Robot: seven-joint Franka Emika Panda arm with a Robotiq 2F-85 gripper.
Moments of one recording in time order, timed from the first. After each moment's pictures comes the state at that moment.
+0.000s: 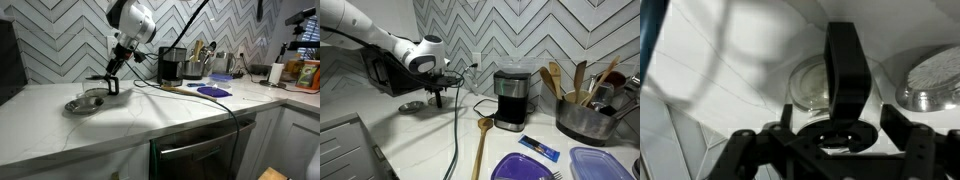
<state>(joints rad) 0.01 0.34 0.20 -1.75 0.45 2.43 -1.13</state>
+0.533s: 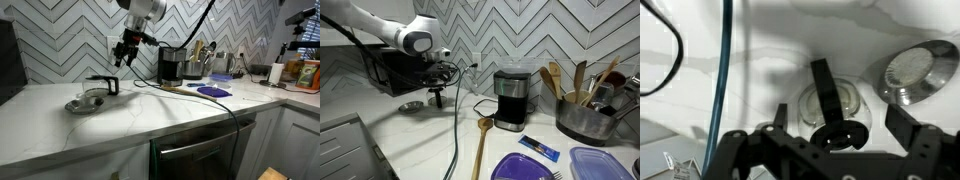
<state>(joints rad) 0.01 0.18 0.13 -1.76 0.26 2.17 -0.69</state>
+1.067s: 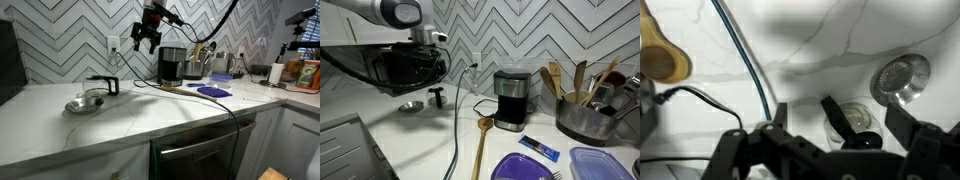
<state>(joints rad) 0.00 -0.05 0.05 -1.84 0.19 1.93 -0.34</state>
